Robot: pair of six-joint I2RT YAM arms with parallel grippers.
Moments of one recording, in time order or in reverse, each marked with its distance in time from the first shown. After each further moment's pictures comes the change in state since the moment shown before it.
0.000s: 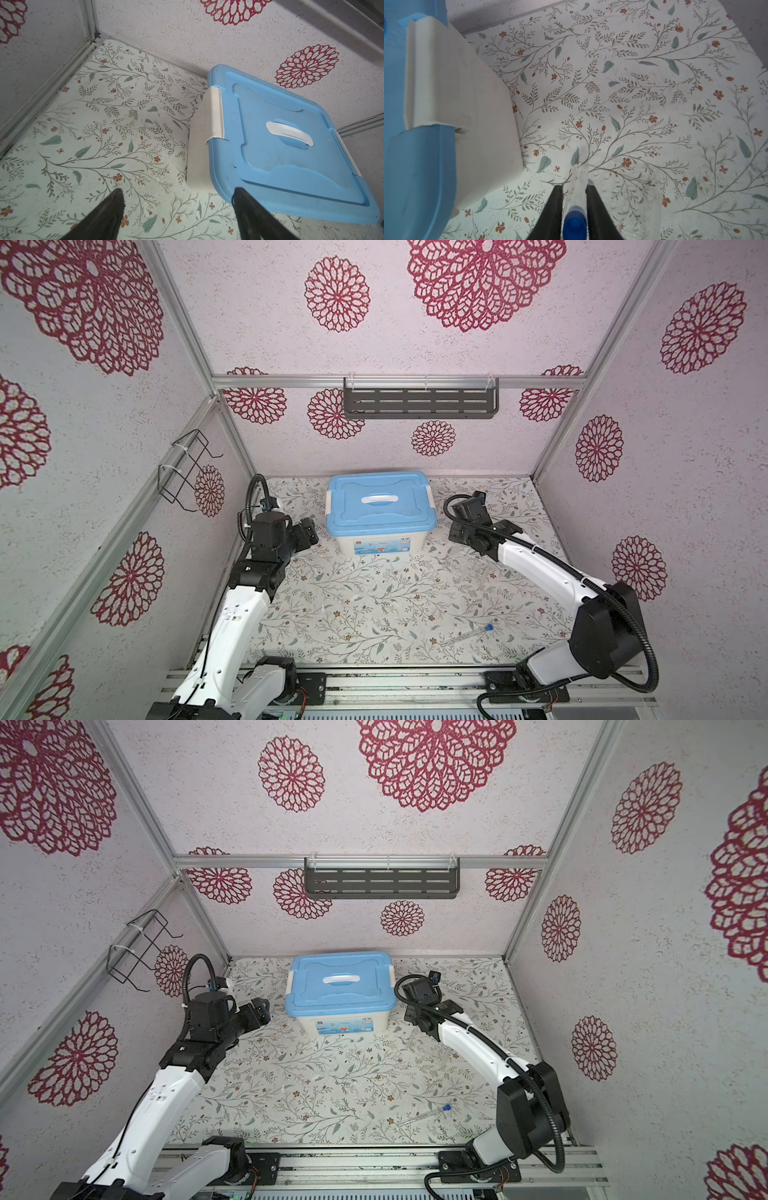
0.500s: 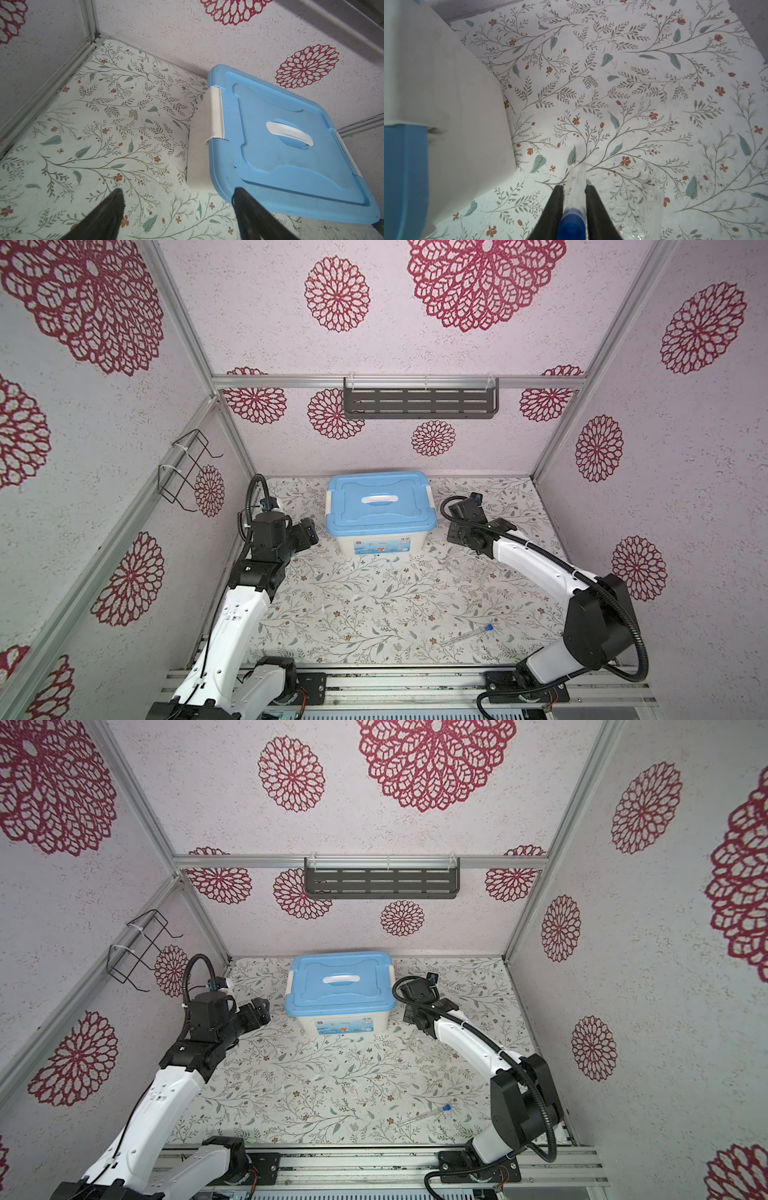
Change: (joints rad) left arm 0.000 0.000 0.000 0.000 0.000 0.000; right arm 0.000 0.041 0.010 -0.014 0.009 -0.001
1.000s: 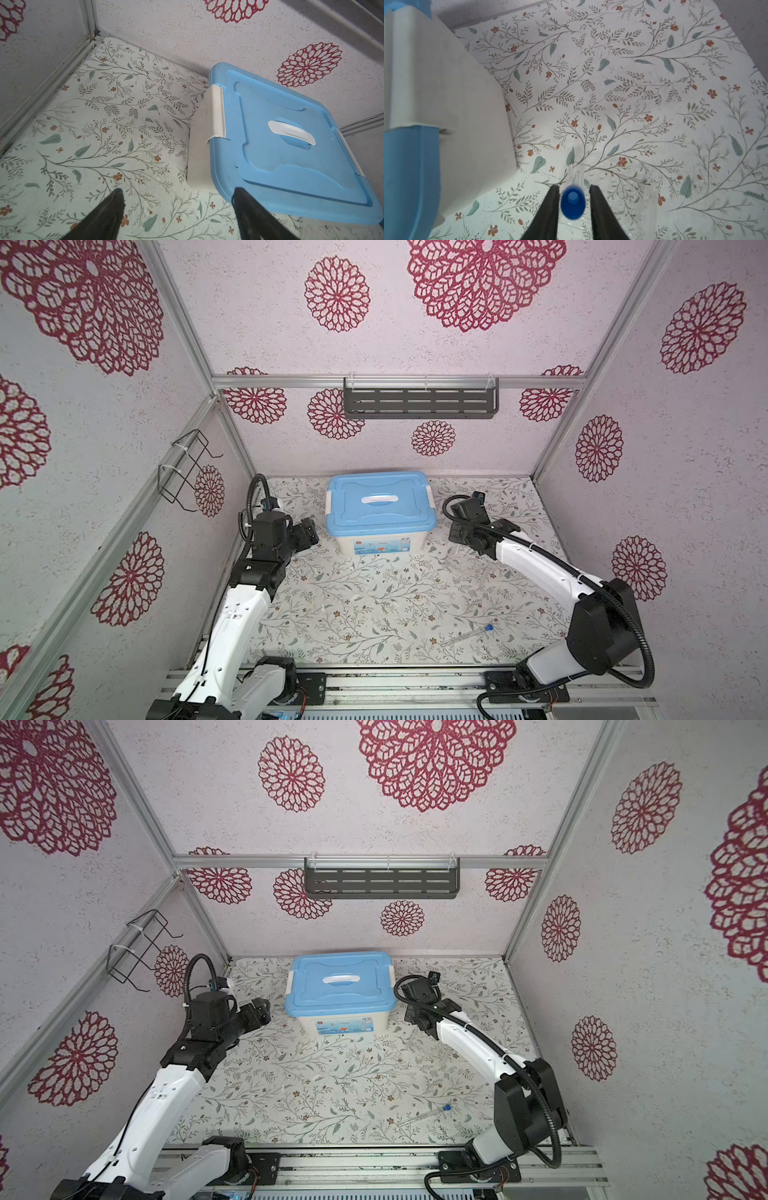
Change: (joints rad) left arm 0.000 0.009 0.000 0.000 0.001 -0.001; right arm -0.002 -0.031 -0.003 -0.007 0.009 0.000
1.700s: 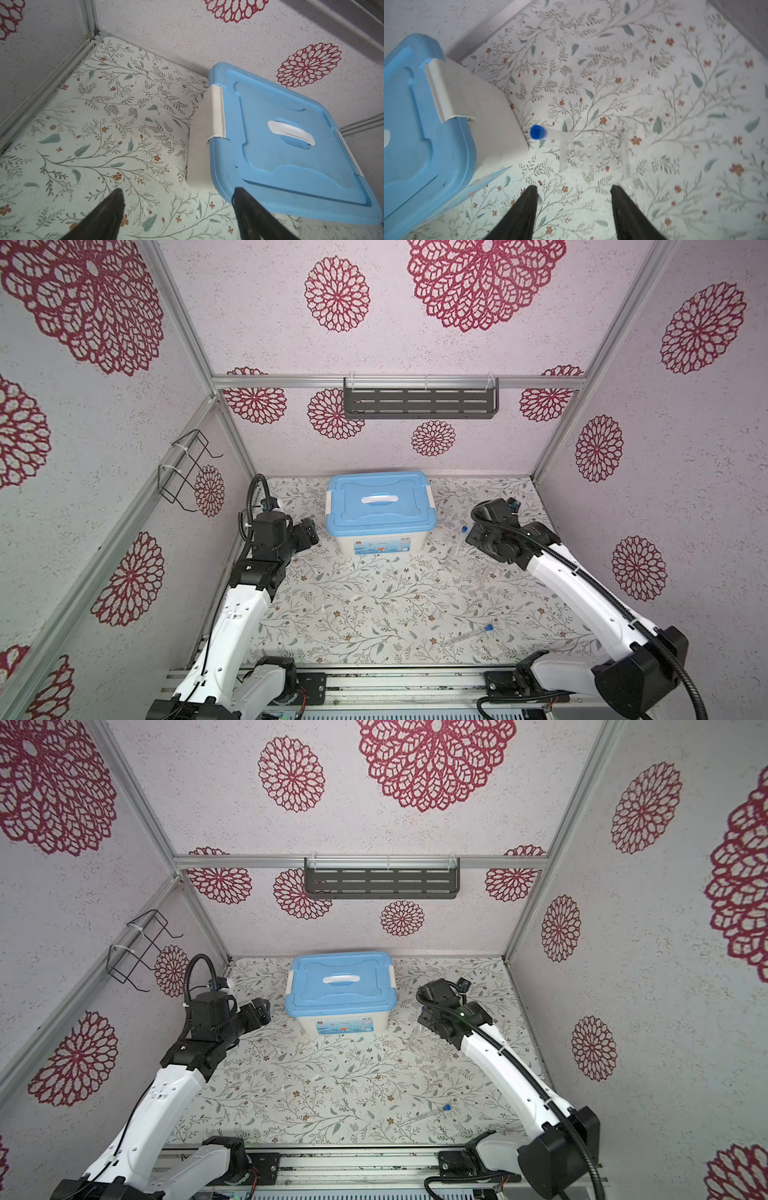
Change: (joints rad) left arm 0.000 0.000 0.000 0.000 0.003 -0.003; right arm -0.032 -0.260 0.016 -0.362 -0.084 0.404
